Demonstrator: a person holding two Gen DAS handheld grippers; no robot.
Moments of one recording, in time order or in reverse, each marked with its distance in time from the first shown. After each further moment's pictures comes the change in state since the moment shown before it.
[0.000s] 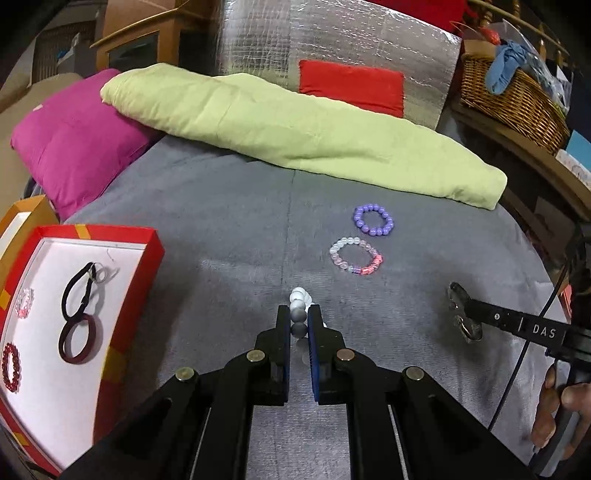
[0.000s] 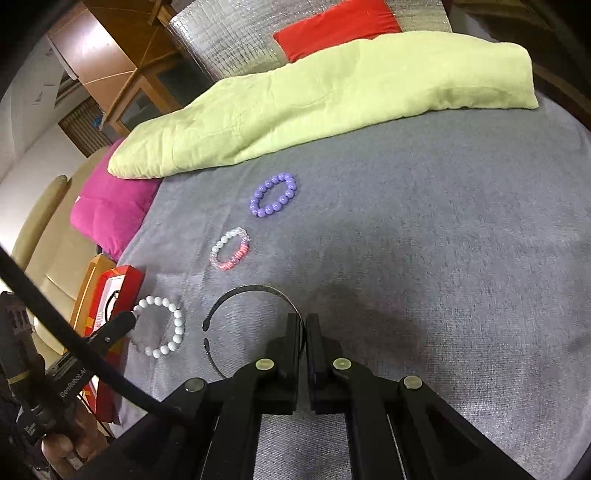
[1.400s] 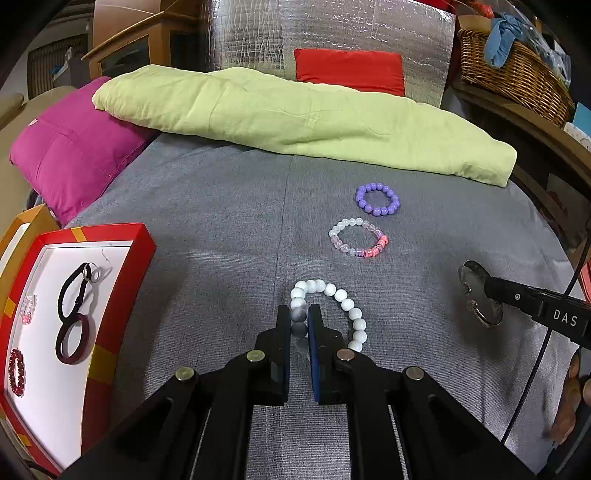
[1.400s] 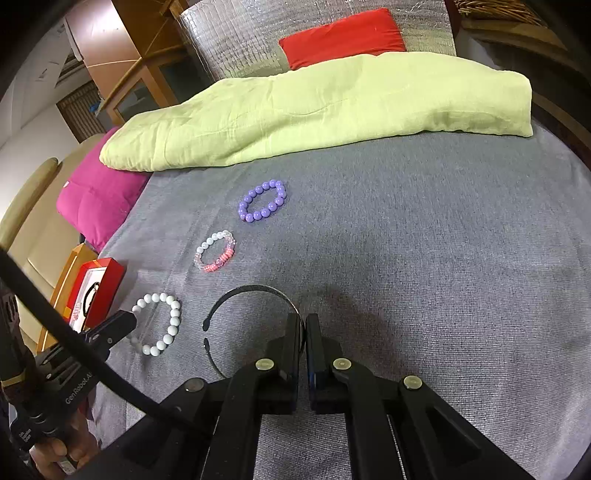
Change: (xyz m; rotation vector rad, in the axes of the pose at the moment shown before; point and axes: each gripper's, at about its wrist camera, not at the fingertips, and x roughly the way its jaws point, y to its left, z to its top) left arm 0.015 -0.013 -0.008 0.047 0.027 0.068; right arm -0.001 0.004 0.000 -0.071 -0.027 -0.097
